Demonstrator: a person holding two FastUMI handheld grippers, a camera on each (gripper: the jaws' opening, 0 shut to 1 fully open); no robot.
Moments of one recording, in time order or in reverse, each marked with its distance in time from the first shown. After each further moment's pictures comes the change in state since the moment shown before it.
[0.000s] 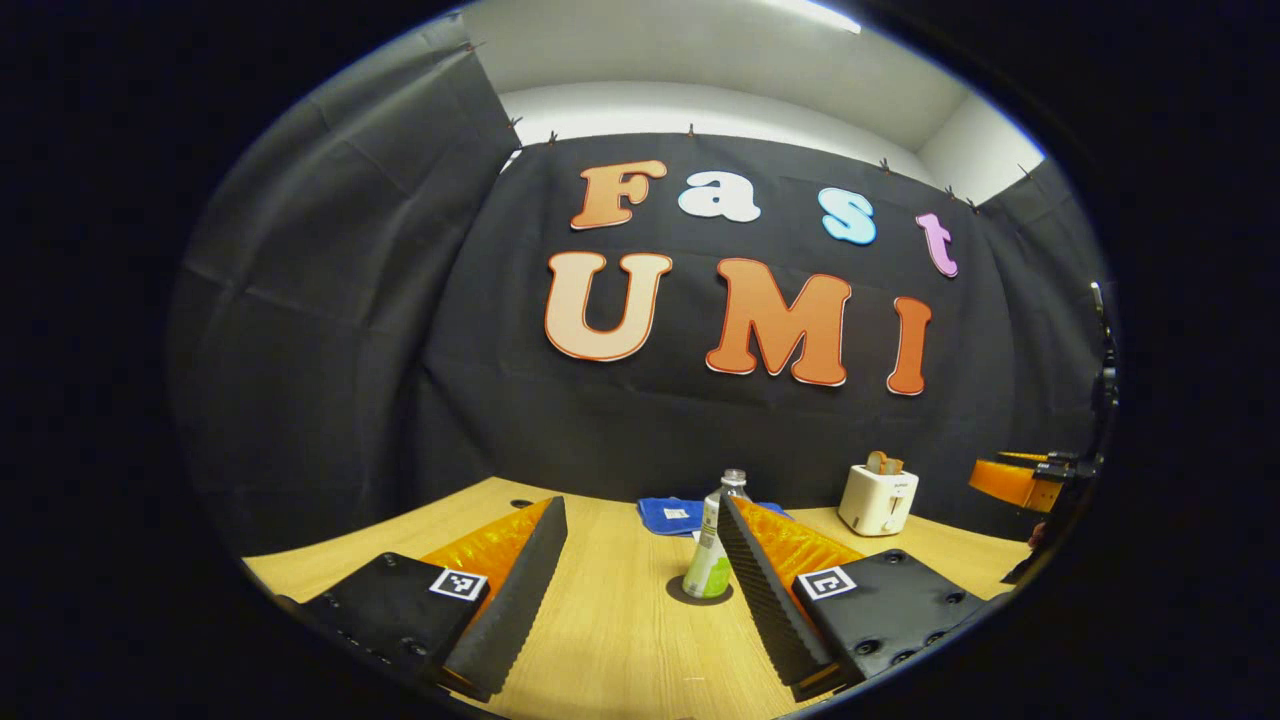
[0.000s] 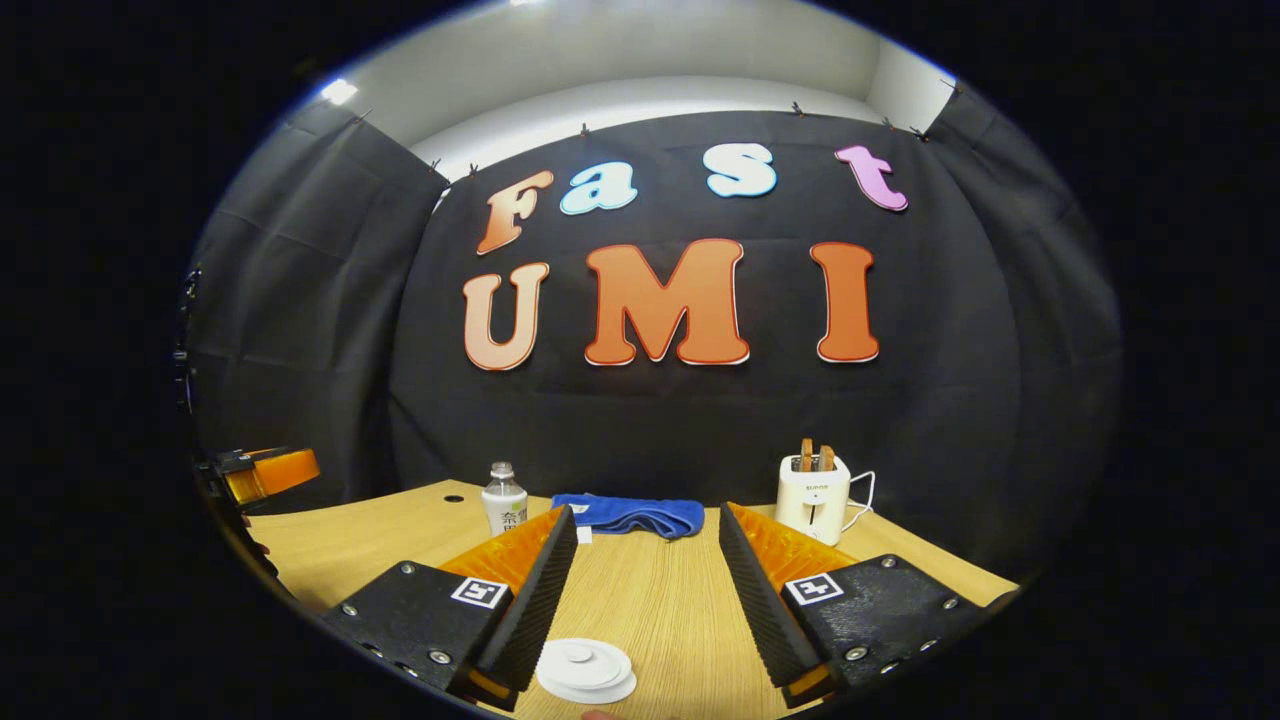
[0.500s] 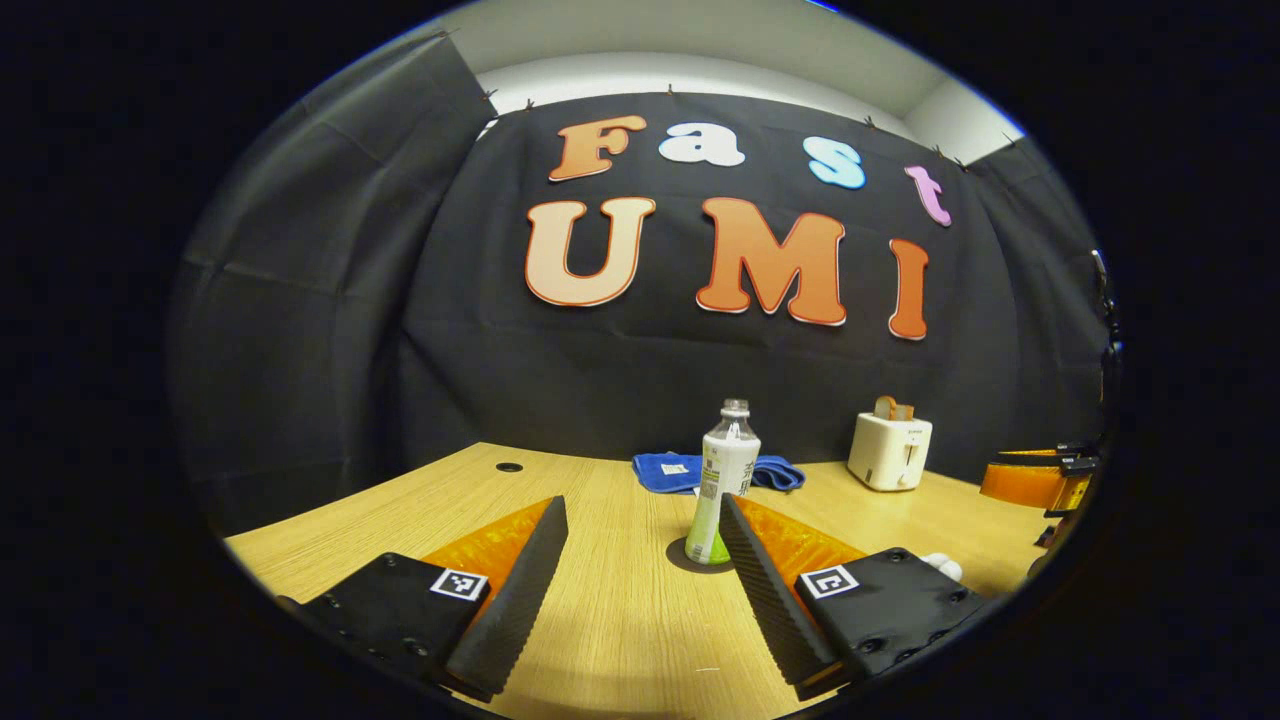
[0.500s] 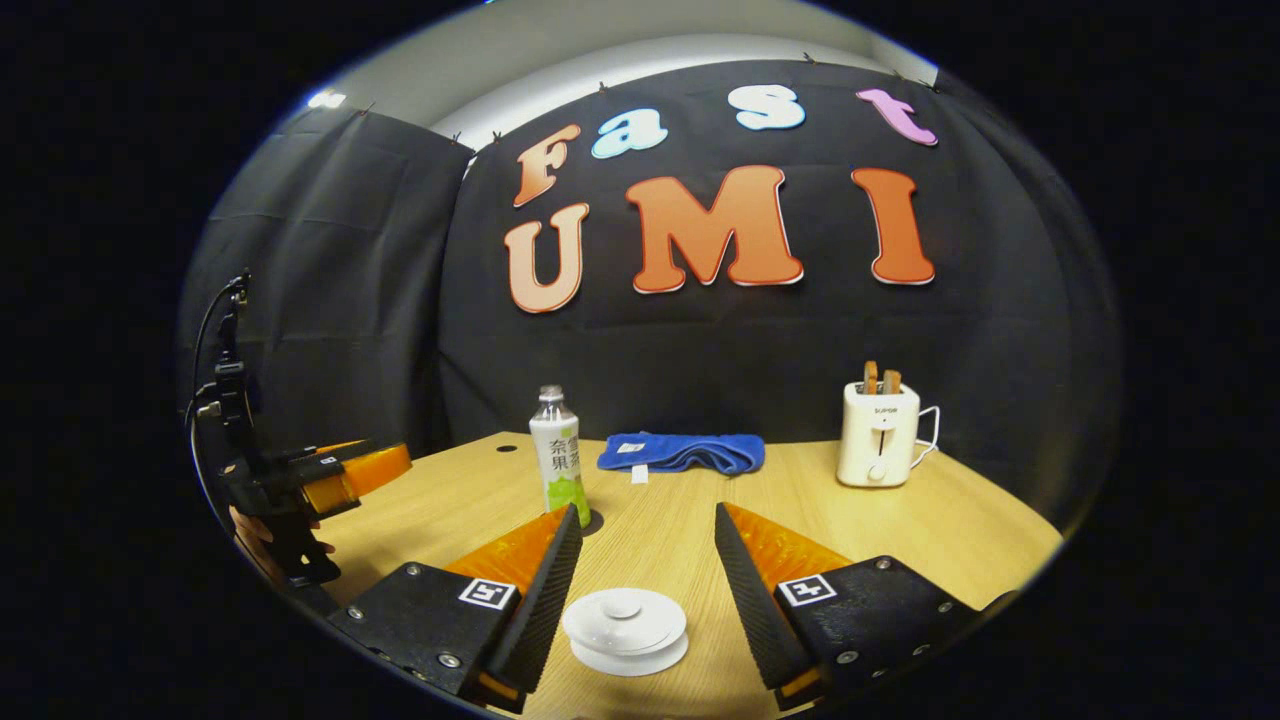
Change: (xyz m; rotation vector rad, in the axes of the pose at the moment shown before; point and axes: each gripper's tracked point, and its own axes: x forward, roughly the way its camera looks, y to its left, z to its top) left arm 0.032 -0.013 -0.073 -0.022 0.106 -0.040; right arm -0.001 0.022 -0.074 0.041 0.145 0.138
